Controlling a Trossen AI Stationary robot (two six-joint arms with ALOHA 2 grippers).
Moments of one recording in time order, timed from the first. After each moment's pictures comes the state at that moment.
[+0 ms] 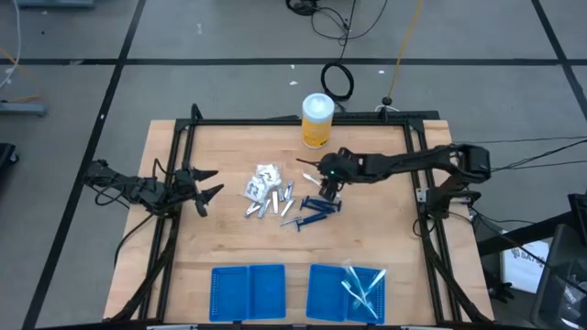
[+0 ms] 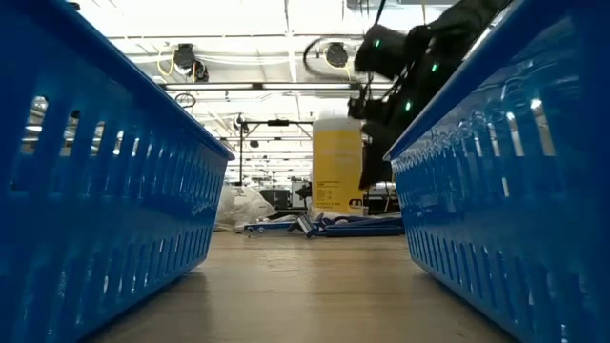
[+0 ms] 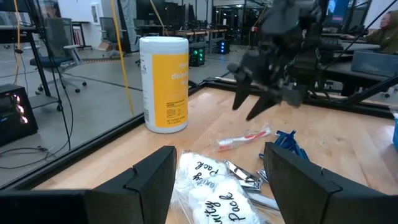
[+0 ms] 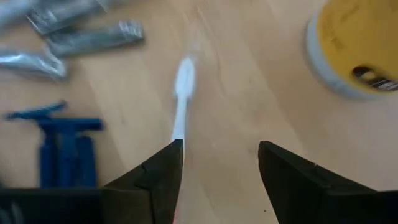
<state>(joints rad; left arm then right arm) -0.40 0.01 0.11 -0.18 -0.81 -0.11 -0.19 1.63 0.93 -0.27 0.23 0.16</state>
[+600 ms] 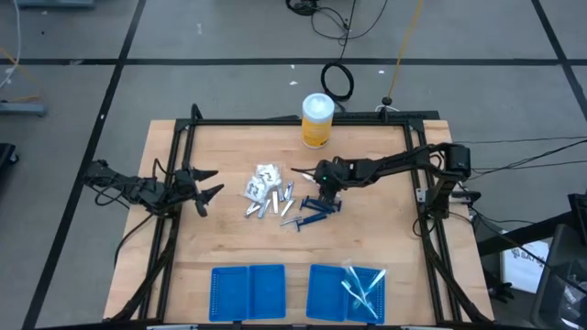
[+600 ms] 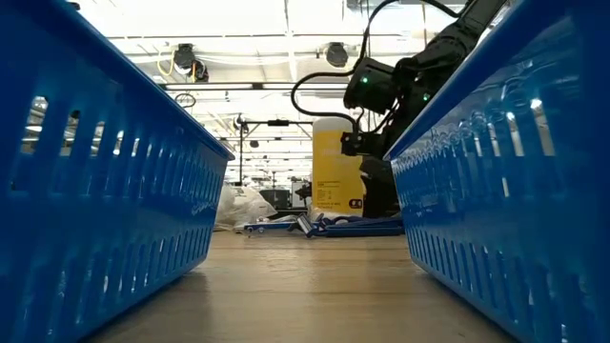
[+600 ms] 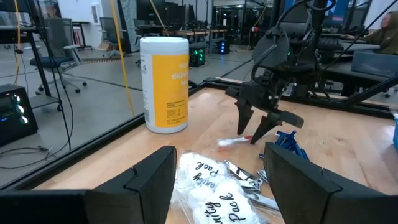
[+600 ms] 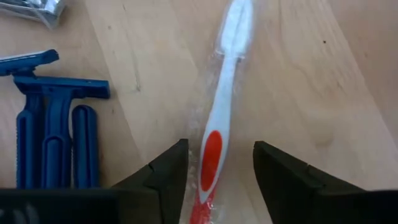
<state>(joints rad) -0.40 0.01 0.11 -0.18 -0.81 -0.11 -0.20 1.78 0.93 -0.22 0.12 0.14</state>
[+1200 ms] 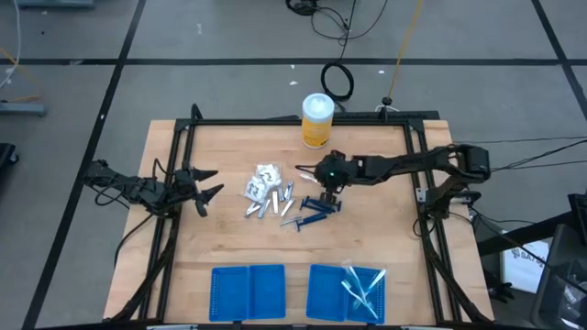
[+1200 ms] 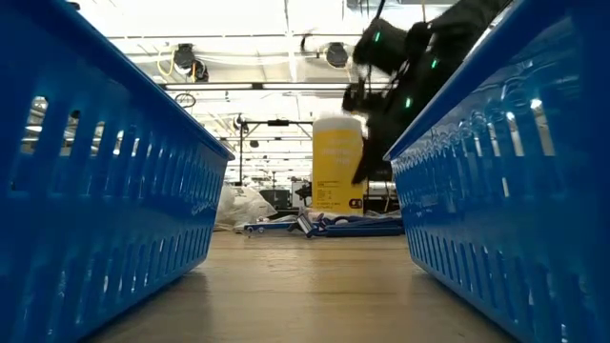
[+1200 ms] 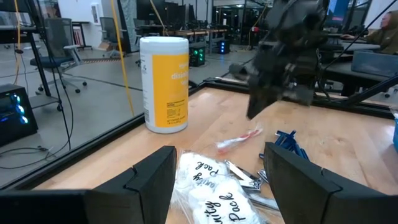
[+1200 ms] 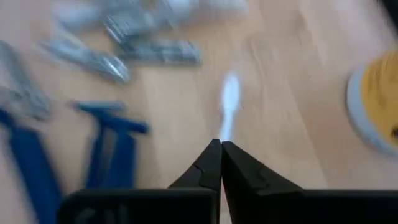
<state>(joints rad) -0.40 0.01 0.11 -0.18 -0.80 -0.11 -0.16 1.60 0.92 -0.18 0.13 0.00</state>
